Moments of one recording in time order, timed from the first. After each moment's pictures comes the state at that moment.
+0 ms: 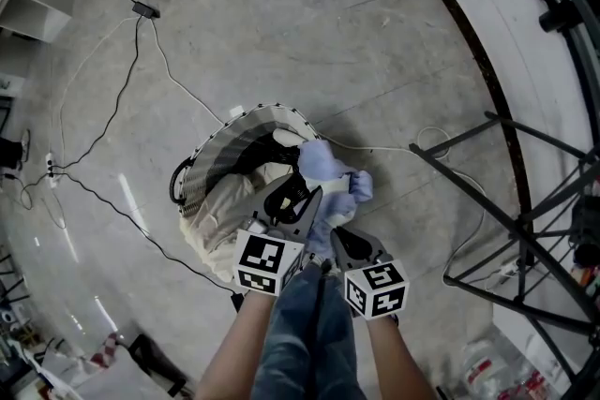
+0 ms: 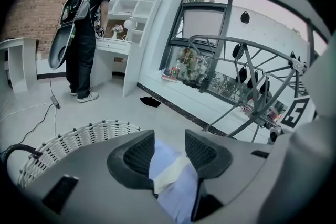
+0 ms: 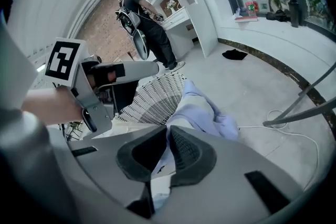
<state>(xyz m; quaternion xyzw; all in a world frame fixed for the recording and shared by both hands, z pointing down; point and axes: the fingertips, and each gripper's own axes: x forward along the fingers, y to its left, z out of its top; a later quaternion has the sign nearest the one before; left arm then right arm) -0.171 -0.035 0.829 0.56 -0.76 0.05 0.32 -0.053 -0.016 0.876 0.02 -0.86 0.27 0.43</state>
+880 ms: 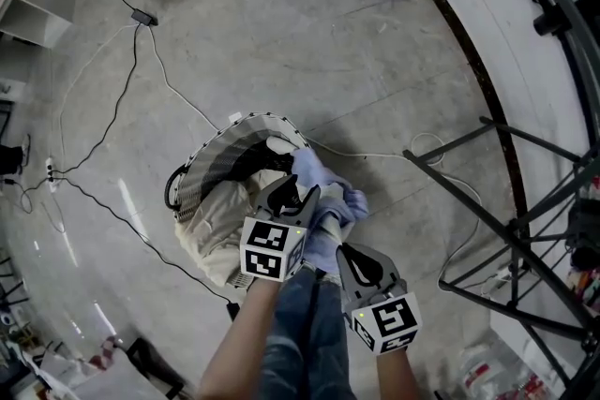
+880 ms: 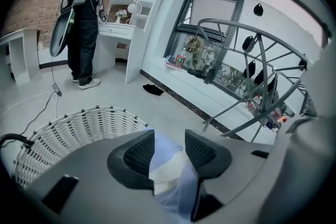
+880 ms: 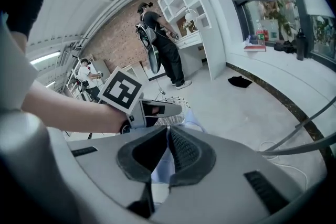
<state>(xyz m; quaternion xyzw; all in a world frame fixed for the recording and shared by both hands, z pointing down) -0.166 -0.057 0.862 0.54 -0.74 0.07 0.39 -0.045 -0.036 0.792 -0.01 -0.91 0.20 0.36</state>
